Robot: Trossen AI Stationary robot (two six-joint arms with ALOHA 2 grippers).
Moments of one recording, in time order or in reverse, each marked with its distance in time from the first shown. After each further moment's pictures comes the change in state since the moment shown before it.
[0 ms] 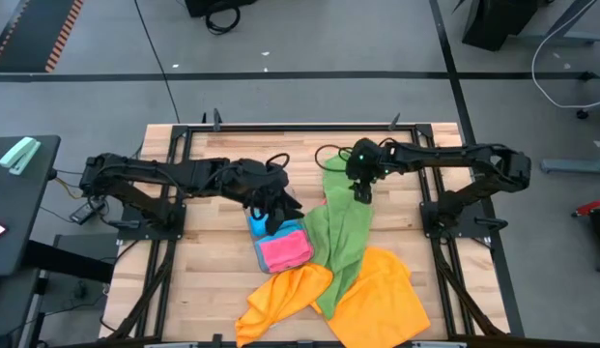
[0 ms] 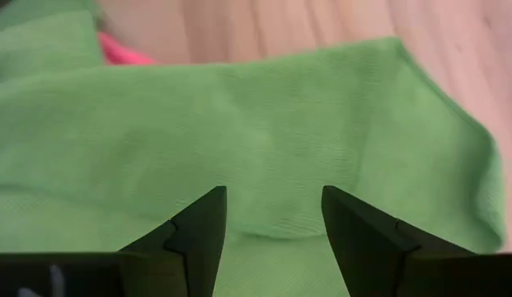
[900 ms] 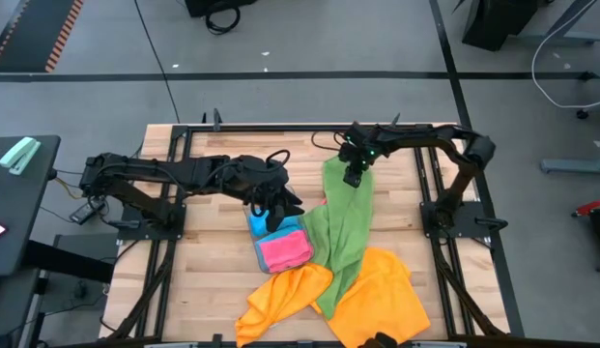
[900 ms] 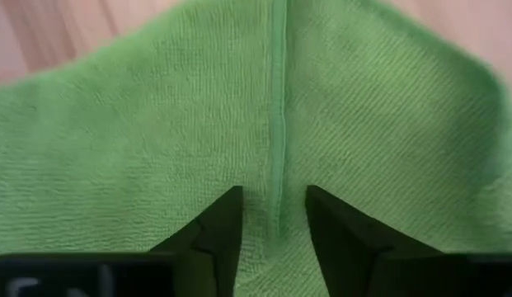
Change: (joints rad) left arm 0.023 0.000 0.000 -0.004 0.000 0.037; right arm -0.227 0.340 0.153 -0.003 -0.134 0.025
